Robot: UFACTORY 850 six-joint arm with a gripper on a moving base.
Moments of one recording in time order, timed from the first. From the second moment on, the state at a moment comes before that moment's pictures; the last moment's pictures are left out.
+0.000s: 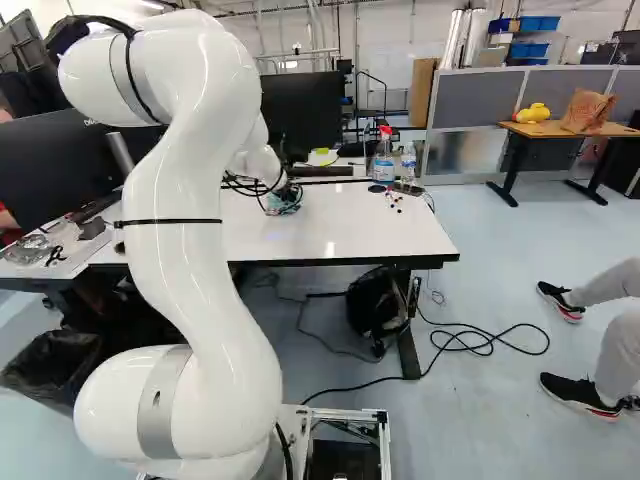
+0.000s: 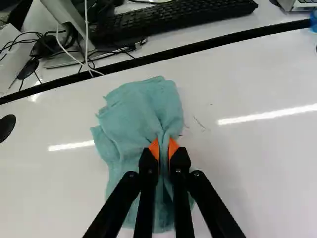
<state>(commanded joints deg) 6.0 -32.6 -70.8 15.5 7.2 0.0</state>
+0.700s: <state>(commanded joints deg) 0.7 -32.2 -70.2 15.5 7.2 0.0</state>
